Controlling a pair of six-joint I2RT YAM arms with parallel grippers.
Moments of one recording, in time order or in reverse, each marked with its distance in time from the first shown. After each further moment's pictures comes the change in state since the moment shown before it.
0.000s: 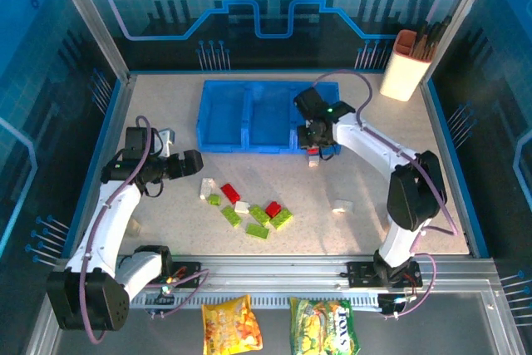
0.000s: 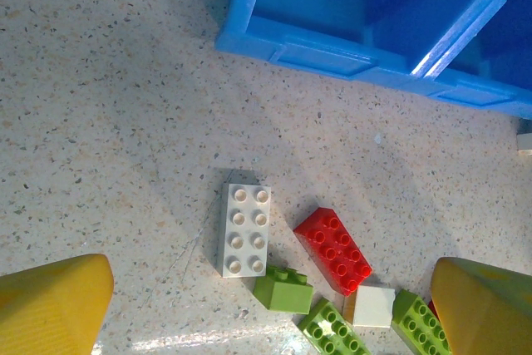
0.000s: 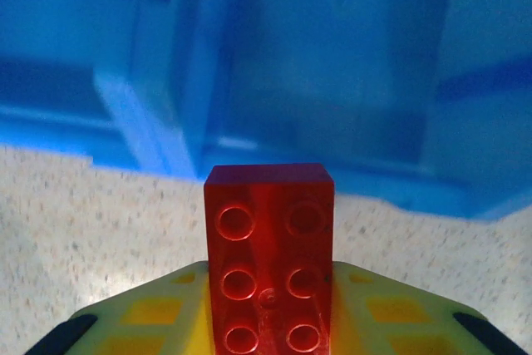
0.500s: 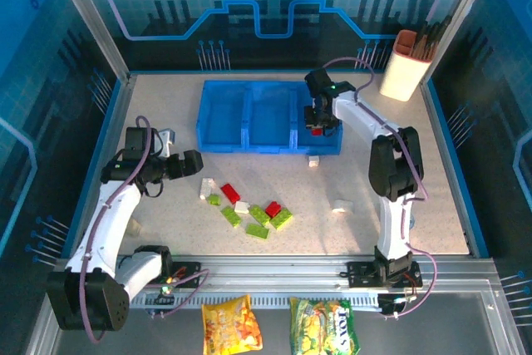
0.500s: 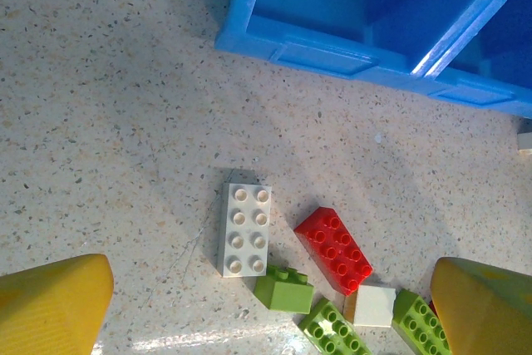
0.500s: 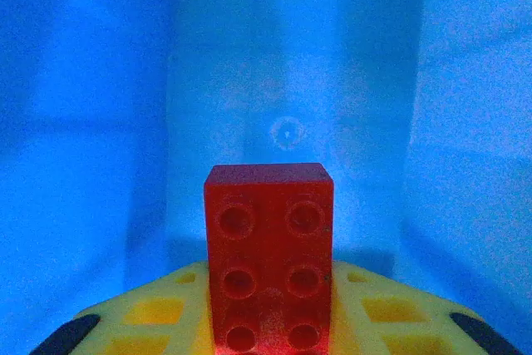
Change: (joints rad) left arm 0.000 0.000 -0.001 0.000 0.000 0.002; right arm -0.158 0.303 0.281 -0.002 -0.070 -0.072
